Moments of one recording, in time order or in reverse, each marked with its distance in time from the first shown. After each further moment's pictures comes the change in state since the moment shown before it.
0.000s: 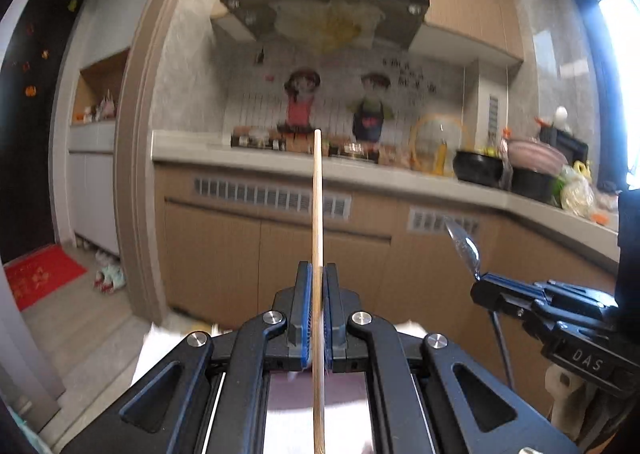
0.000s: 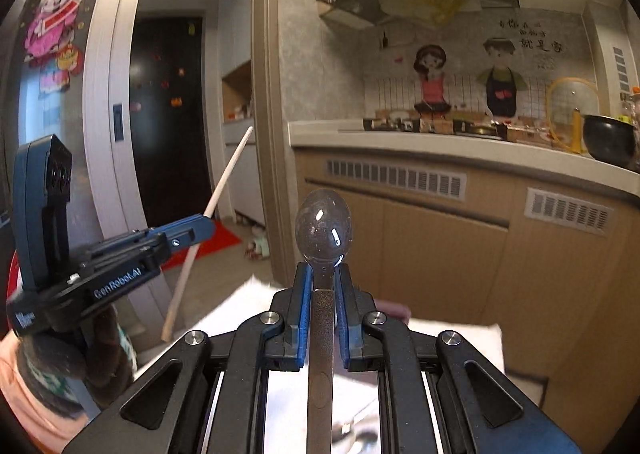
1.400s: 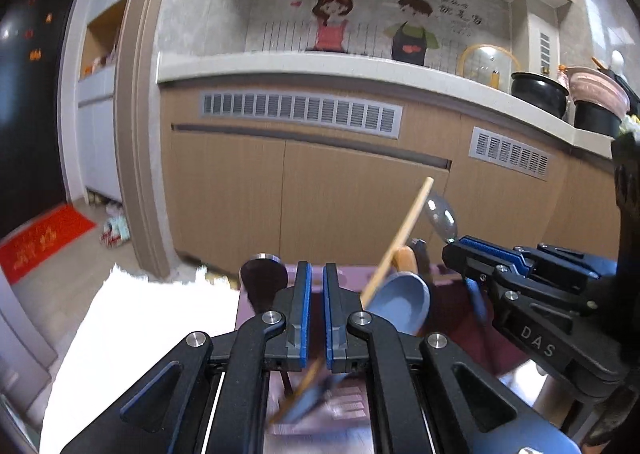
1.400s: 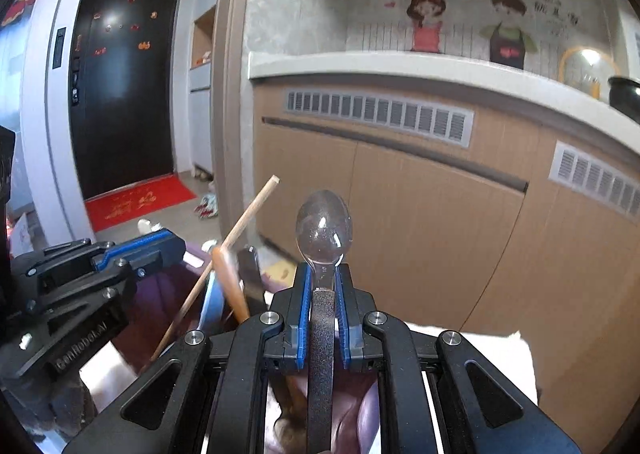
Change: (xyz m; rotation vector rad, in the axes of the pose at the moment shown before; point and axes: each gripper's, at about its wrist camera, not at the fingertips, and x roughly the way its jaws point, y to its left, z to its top) left arm 0.158 0.034 -0.118 -0.032 0.240 0.091; right arm 0.214 -0.068 -0.093 -0.070 0.171 -0.119
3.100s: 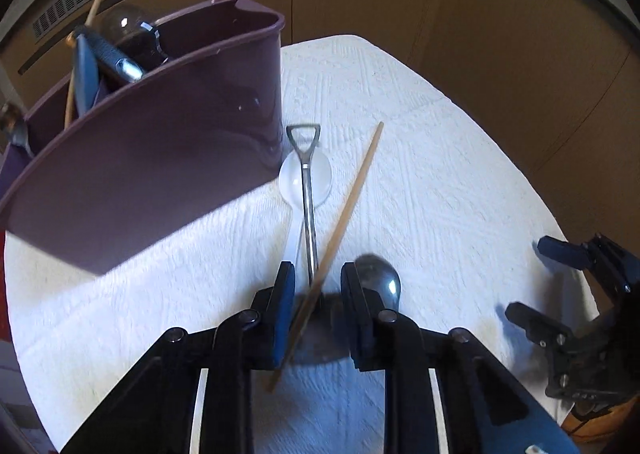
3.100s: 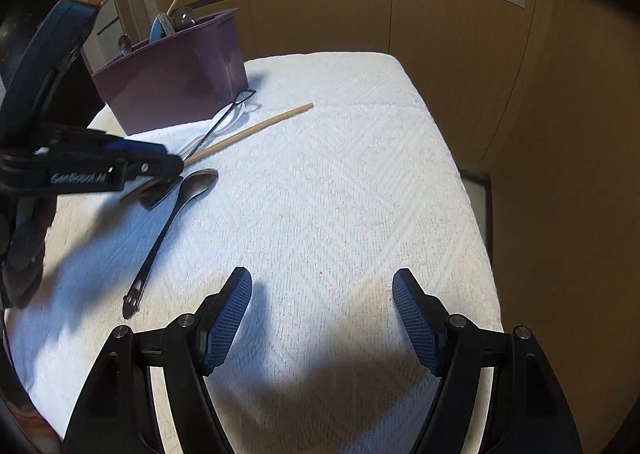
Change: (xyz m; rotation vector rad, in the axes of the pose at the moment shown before) left arm 0.011 -0.118 -0.087 0.370 0.683 -0.282; right arm -0.175 -0.044 -0.180 0.308 0.476 -0.180
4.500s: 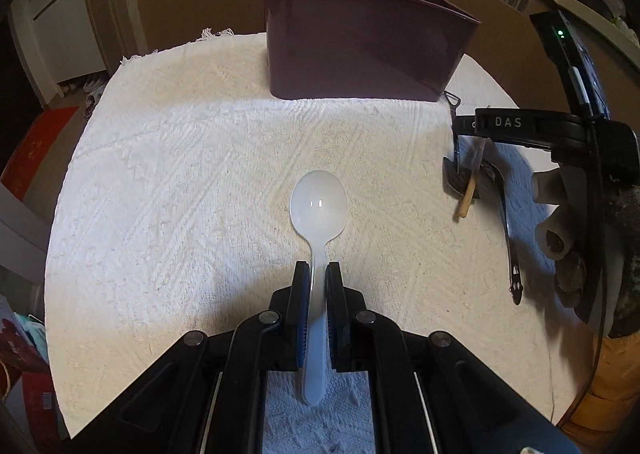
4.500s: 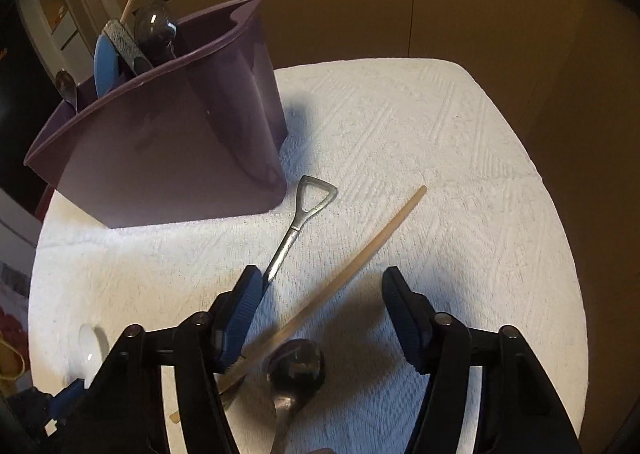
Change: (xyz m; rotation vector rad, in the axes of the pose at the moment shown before) left arm -0.067 0.079 -0.138 -0.349 -0.055 0.117; right arm 0.086 0.088 0.113 0.098 0.110 -0.051
